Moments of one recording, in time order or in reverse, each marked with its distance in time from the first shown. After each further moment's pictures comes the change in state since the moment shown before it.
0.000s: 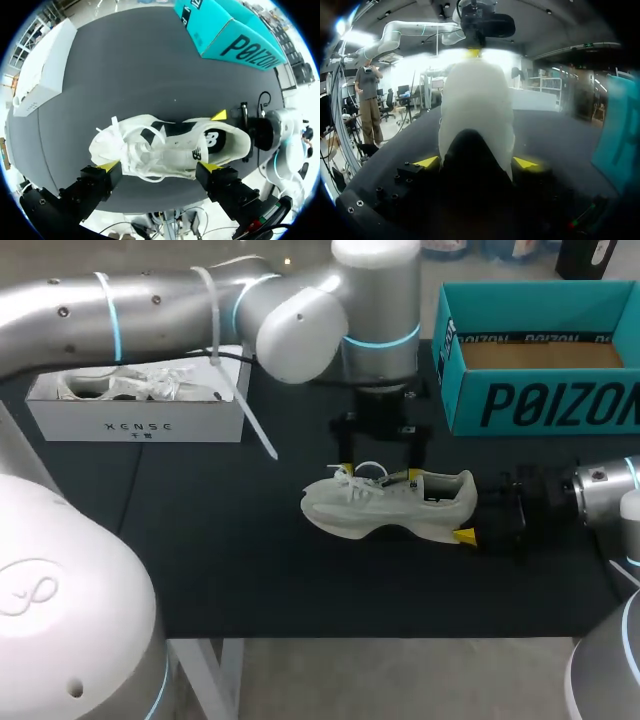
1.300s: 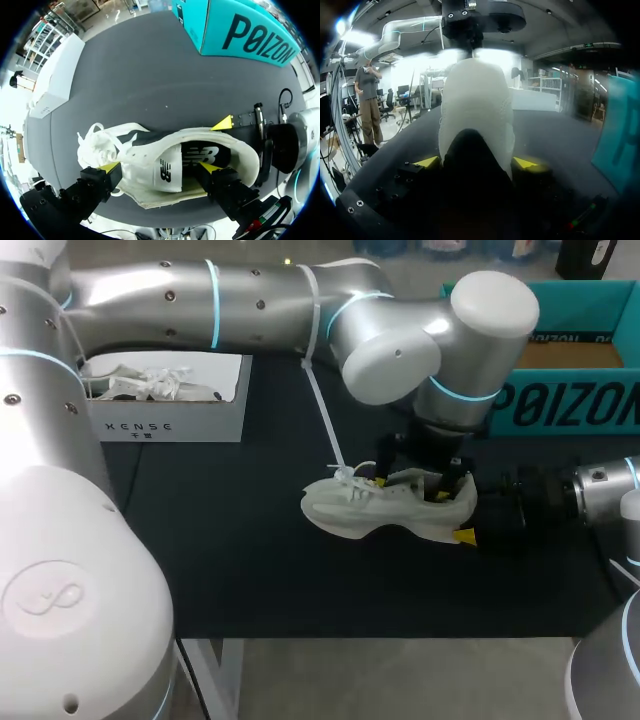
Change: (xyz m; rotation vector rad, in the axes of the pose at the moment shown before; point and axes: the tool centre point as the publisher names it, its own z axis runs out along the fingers) left arm 0.044 -0.008 0.042 0.112 -0.228 -0.016; right arm 0.000 0.000 0.000 0.000 0.000 0.000
